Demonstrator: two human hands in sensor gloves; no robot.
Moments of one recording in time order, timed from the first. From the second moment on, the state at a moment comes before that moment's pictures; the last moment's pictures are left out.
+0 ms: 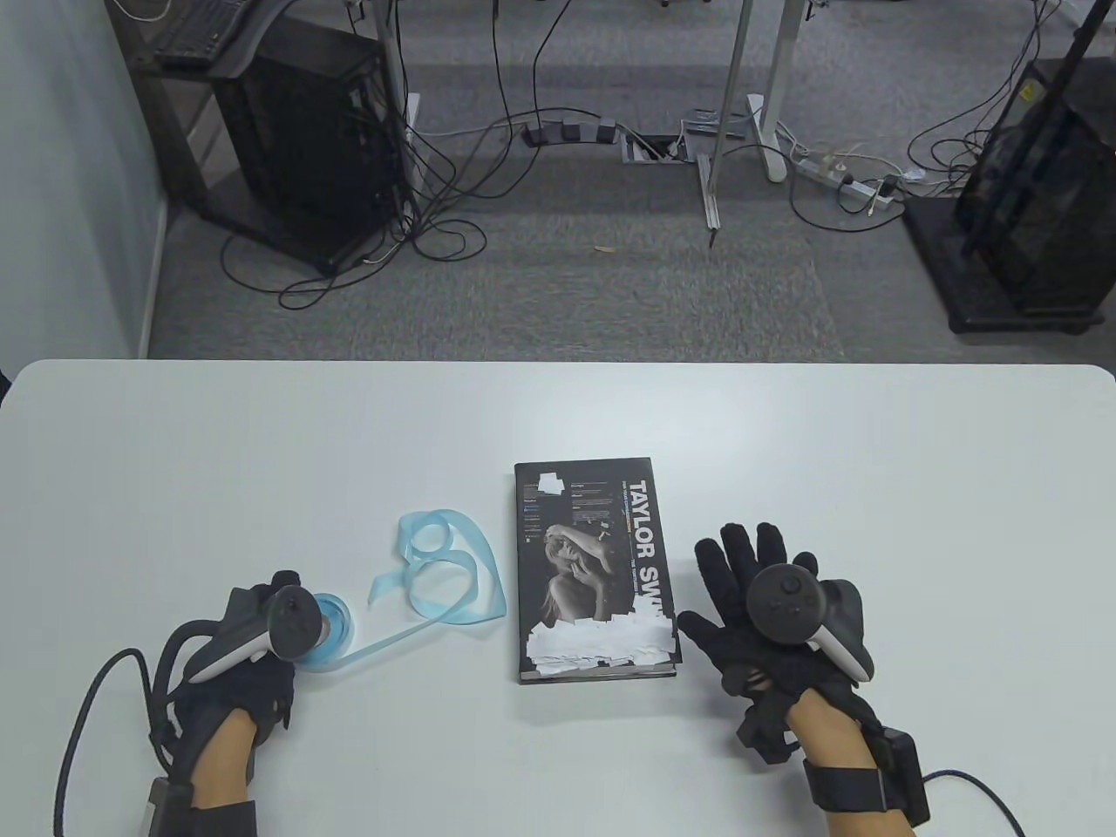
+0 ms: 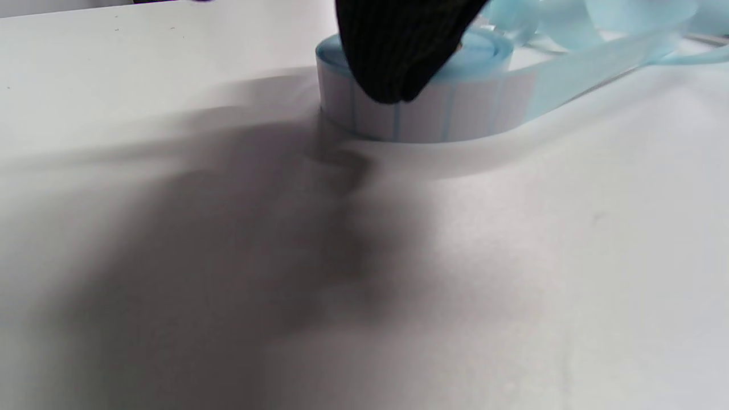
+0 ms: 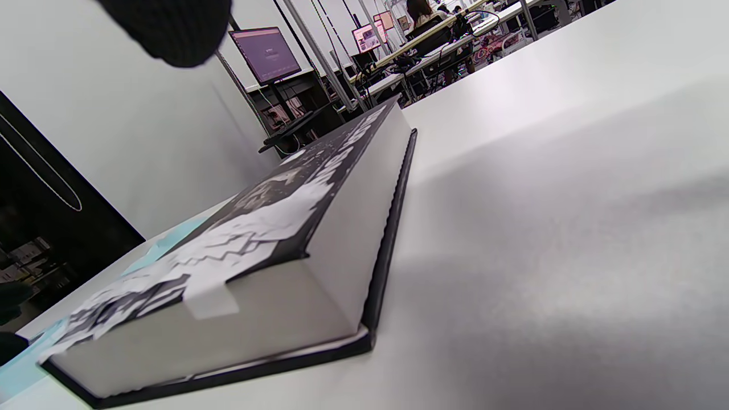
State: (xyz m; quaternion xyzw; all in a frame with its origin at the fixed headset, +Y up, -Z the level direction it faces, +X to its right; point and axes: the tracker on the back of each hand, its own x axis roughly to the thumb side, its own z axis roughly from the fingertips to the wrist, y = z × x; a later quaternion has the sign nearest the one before) left_hand -0.323 -0.755 -0.320 -0.24 -0.04 -0.05 0.97; right_hand 0.192 -0.725 -0.330 0.10 0.05 0.96 0.26
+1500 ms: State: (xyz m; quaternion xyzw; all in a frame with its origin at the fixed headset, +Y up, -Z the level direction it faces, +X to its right) left_hand -0.255 -0.708 -0.301 -0.07 -0.24 0.26 0.93; right_hand 0.135 -0.701 -0.299 0.19 -0.04 0.95 0.25
